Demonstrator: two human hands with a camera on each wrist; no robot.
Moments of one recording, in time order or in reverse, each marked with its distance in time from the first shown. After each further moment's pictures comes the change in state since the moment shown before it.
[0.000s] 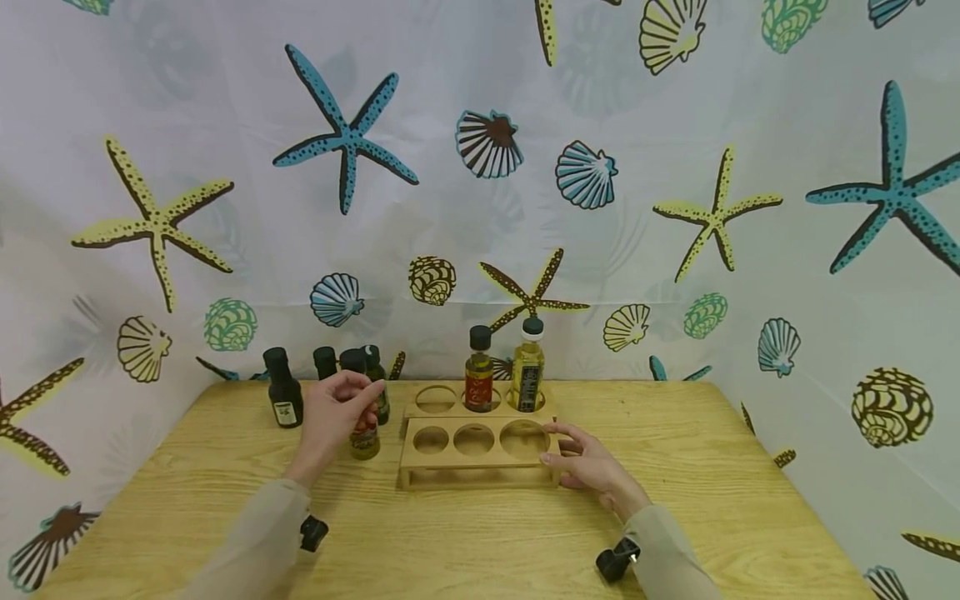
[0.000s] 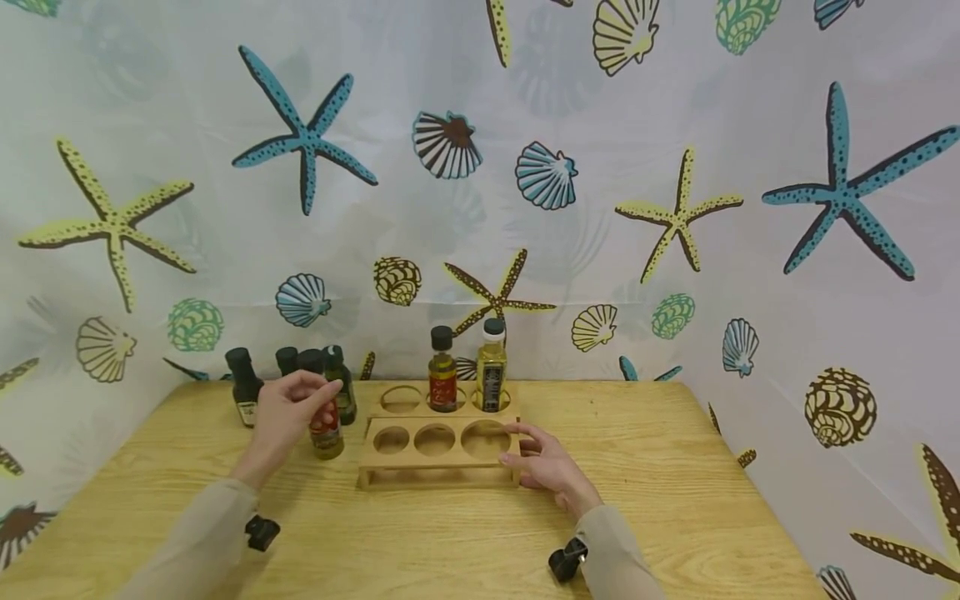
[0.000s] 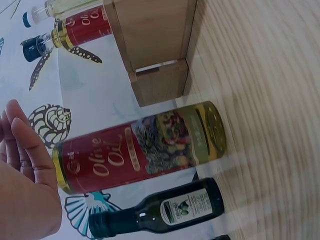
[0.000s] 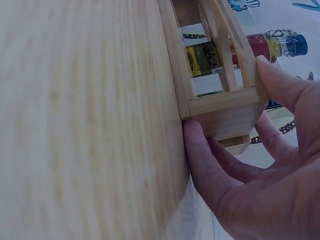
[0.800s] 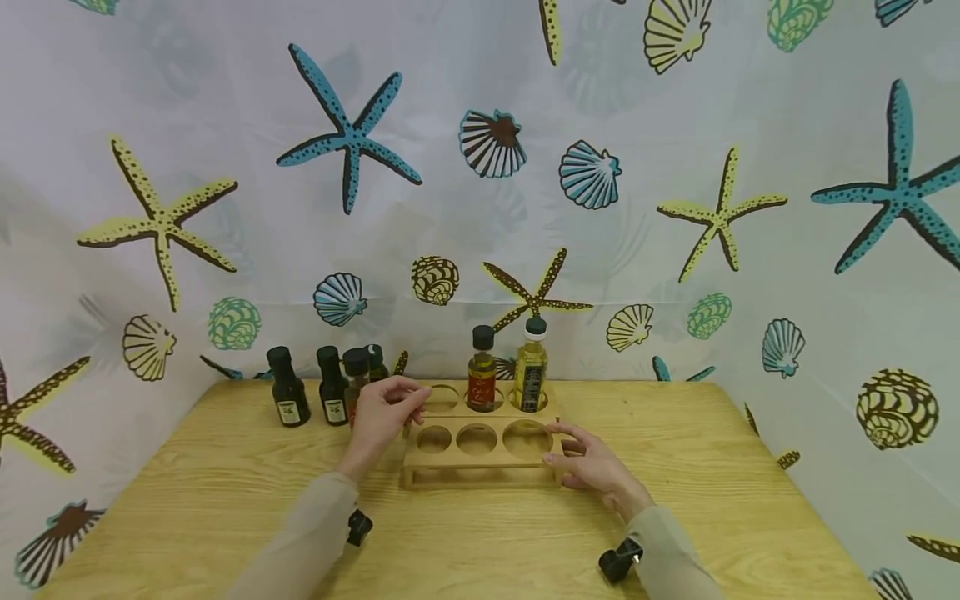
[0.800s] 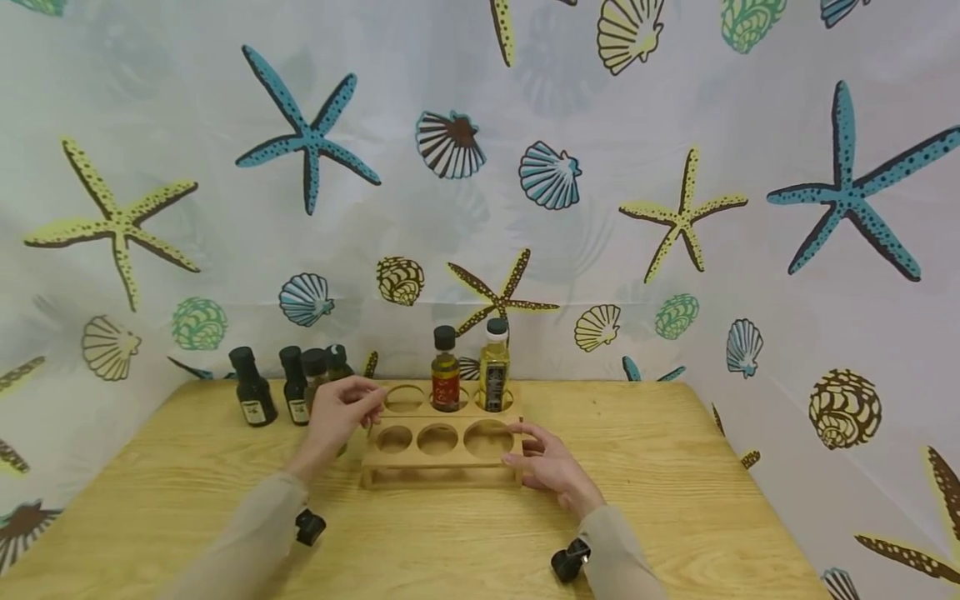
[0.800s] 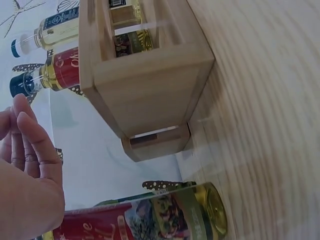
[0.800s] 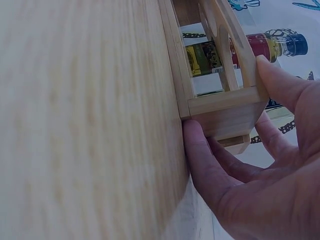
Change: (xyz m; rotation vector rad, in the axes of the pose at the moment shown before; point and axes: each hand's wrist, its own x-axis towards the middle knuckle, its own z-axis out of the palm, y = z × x) left_hand 0.012 -0.020 0.049 -0.032 -0.090 0.032; right_hand -0.001 -0.001 0.001 0.000 0.005 0.004
